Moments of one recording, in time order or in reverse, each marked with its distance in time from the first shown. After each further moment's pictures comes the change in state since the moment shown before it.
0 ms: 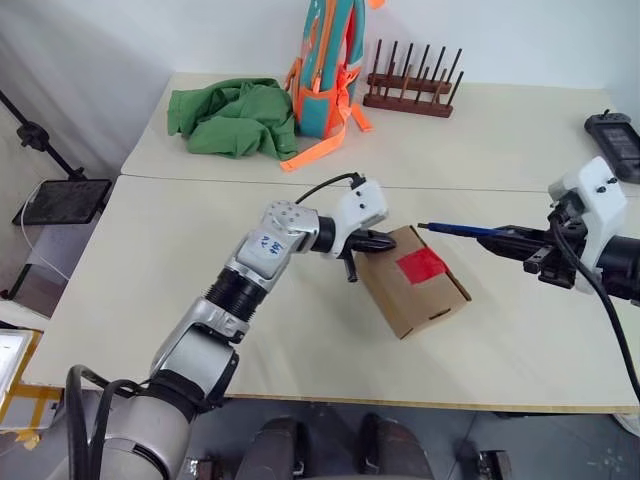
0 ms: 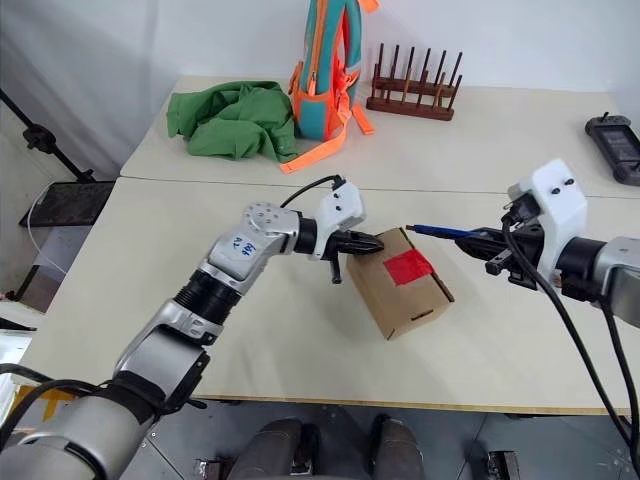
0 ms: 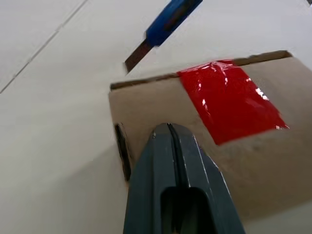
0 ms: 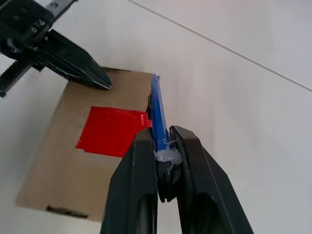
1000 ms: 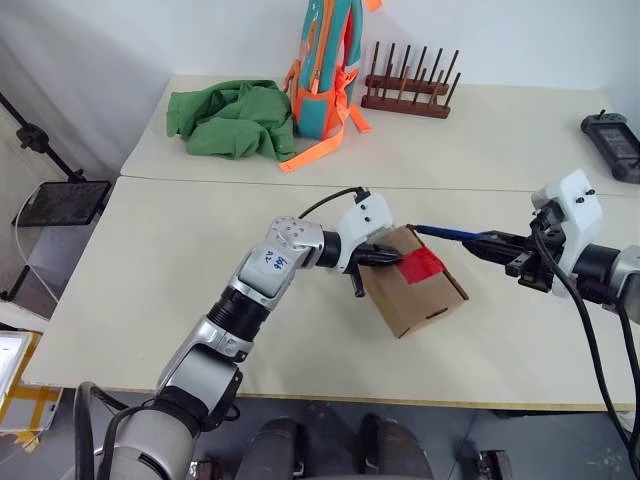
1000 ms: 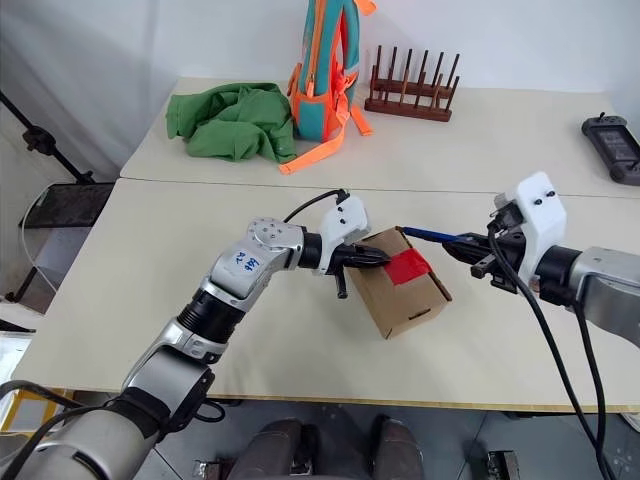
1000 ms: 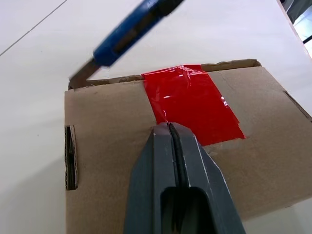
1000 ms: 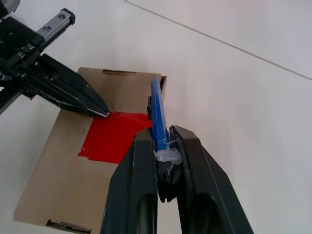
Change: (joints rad) left arm 0.100 -0.010 0.035 -0.166 0.008 0.144 0.005; right arm -0.007 0.128 0.007 -0.002 -0.112 0.005 0.034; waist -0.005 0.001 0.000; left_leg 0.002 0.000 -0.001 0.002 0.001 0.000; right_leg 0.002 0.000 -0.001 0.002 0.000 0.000
